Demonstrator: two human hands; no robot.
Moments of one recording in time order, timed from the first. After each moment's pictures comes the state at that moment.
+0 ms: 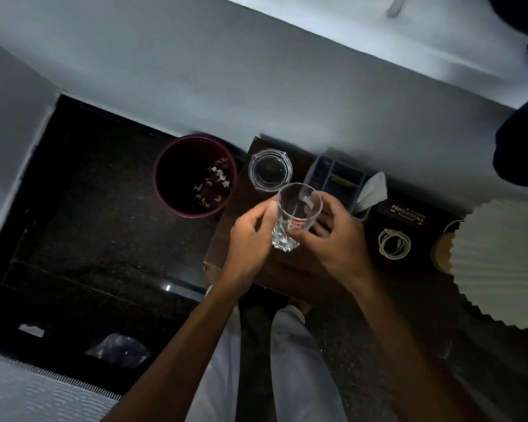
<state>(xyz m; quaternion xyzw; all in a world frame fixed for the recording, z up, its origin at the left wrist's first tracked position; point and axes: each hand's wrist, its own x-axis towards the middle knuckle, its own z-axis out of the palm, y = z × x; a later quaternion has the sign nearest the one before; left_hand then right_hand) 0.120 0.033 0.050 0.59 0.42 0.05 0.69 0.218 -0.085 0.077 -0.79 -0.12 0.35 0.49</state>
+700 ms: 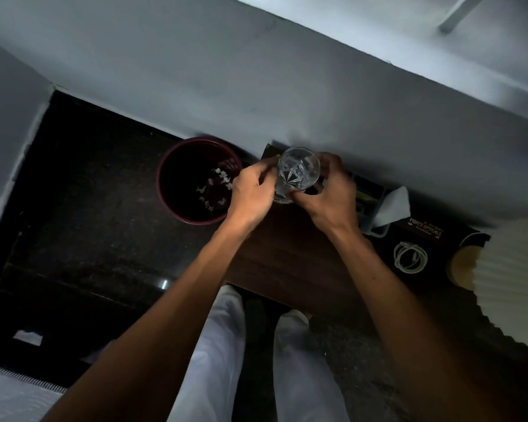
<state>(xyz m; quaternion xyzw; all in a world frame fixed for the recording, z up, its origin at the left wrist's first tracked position) 0.184 0.128 0.022 0.64 0.42 0.01 0.64 0.269 0.008 0.030 -0.87 -0.19 0.21 0.40</state>
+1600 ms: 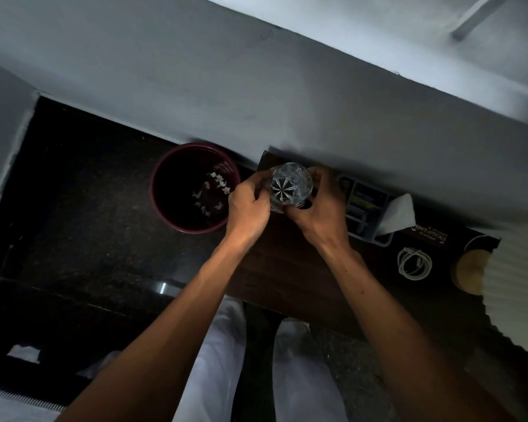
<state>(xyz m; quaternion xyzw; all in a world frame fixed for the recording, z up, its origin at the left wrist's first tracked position) 0.183 0.129 0.010 0.66 0.44 0.01 0.61 0.259 0.016 0.012 -0.88 -0.18 0.21 0.38</state>
